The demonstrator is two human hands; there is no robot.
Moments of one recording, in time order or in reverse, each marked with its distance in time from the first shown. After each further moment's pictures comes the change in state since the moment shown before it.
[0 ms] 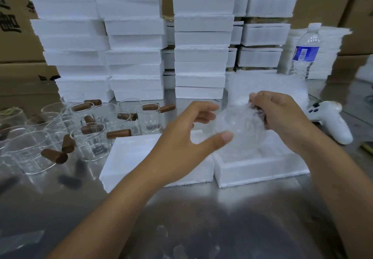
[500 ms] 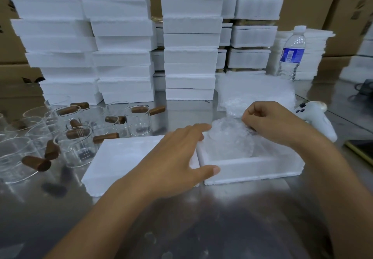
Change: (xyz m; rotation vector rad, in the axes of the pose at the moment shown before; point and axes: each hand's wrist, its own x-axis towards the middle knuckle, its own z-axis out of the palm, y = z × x) left_hand -0.005 -0.015 0.007 0.467 -0.253 -0.017; right_hand -0.006 -0.002 -0.017 -0.566 -0.088 0.101
